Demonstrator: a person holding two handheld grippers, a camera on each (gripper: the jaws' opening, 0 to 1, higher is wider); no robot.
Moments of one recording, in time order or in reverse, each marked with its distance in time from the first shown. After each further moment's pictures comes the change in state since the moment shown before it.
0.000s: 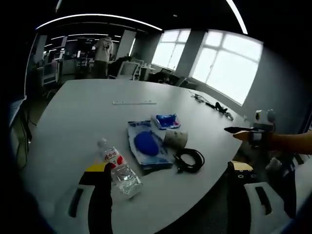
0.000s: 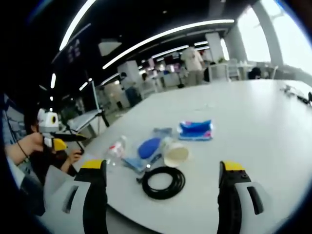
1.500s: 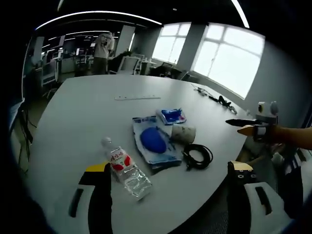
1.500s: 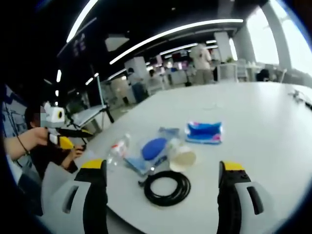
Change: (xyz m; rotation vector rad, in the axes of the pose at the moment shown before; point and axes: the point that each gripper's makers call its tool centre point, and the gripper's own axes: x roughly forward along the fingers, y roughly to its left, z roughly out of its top) left arm 0.013 0.024 -0.001 0.020 0.056 0.020; right arm 0.026 0.009 0.004 -0.049 0.031 0.057
